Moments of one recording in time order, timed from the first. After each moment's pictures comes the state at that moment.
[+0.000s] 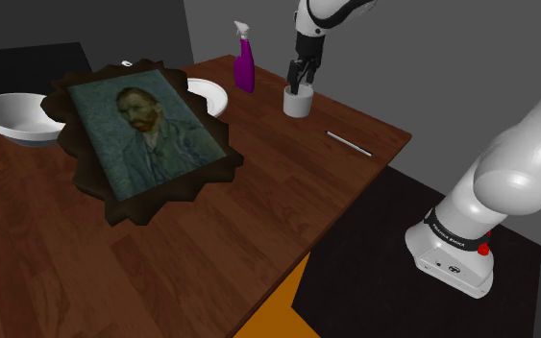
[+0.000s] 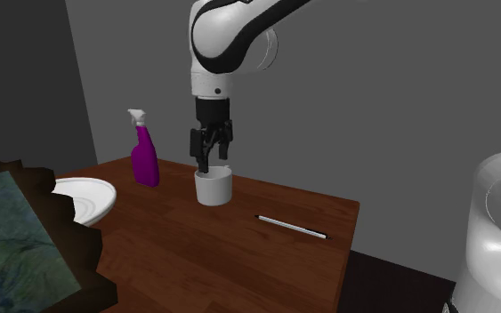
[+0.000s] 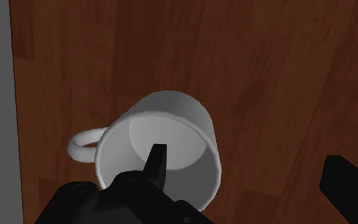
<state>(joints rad) -0.04 -0.07 0.04 -2.11 -0.04 2.10 -0.10</state>
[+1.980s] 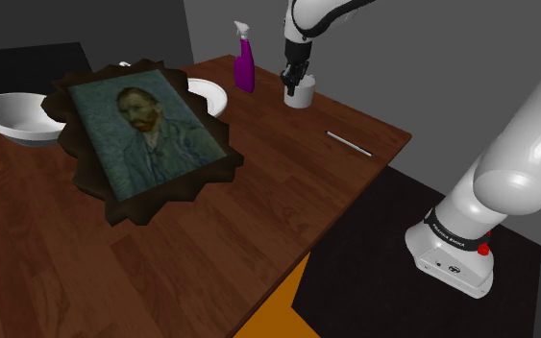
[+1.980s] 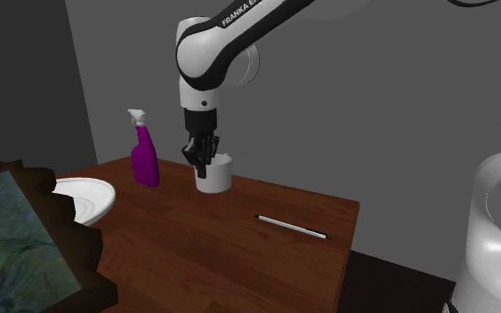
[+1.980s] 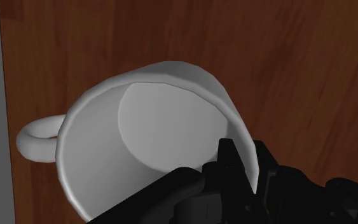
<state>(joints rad) -0.04 0.07 0.04 -2.01 -0.06 2.13 -0.09</state>
